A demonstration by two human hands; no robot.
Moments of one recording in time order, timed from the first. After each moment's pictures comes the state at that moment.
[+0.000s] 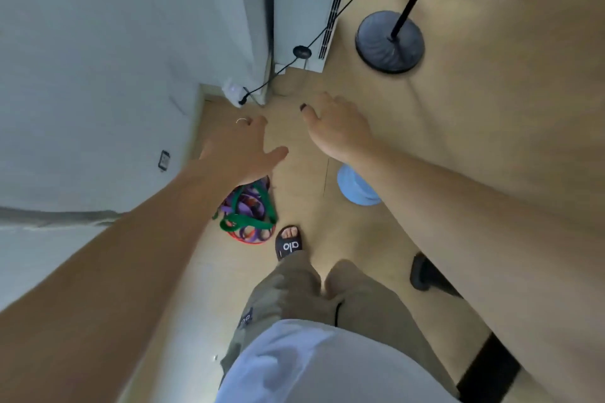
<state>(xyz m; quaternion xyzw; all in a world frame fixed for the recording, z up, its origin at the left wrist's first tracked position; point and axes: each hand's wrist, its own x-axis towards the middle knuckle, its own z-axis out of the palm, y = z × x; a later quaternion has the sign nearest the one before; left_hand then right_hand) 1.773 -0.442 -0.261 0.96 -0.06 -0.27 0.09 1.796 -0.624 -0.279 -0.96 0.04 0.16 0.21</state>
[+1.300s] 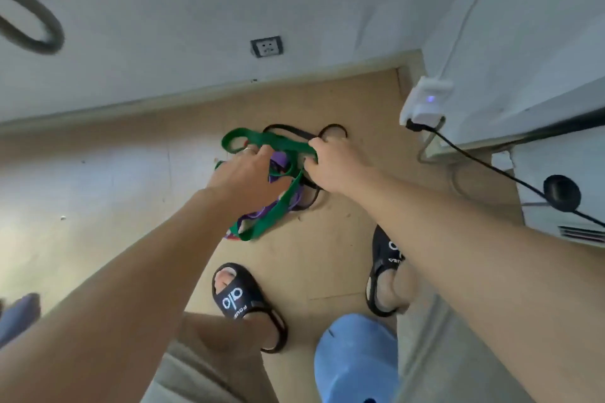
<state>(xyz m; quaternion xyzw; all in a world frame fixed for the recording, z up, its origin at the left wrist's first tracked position) 1.859 -0.404 -0.716 0.79 0.50 -0.24 0.25 2.029 -0.443 -0.768 -0.73 -0.58 0.36 -0.06</state>
